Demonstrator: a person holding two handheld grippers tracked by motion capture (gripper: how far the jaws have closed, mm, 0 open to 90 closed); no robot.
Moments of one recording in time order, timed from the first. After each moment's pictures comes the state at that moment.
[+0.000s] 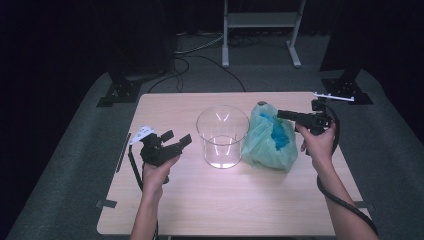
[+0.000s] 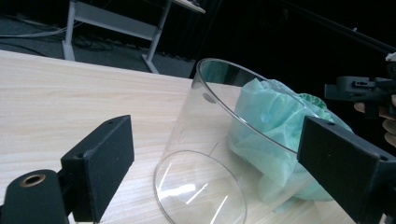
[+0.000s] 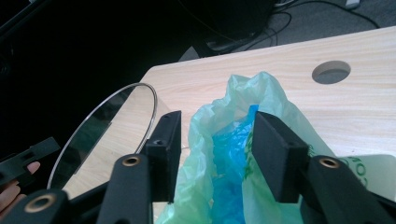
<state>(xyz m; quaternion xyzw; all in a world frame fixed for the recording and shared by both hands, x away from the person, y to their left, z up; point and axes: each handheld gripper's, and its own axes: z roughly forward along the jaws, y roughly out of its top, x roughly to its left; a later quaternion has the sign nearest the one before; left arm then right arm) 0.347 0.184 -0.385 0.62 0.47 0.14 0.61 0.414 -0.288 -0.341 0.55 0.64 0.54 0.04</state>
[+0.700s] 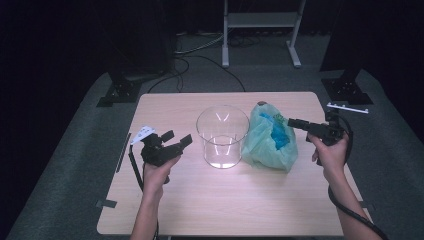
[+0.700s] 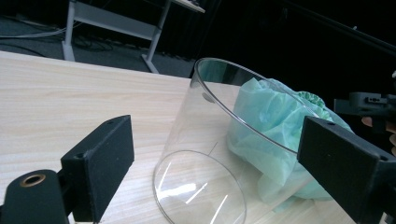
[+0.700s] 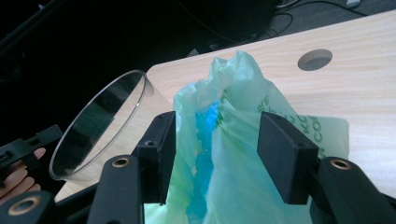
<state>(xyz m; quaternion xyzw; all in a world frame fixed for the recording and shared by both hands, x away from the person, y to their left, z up) 0.347 0.182 -0.386 0.62 0.47 0.14 0.61 0.392 -0.321 -0.363 0.55 0.62 0.56 0.03</state>
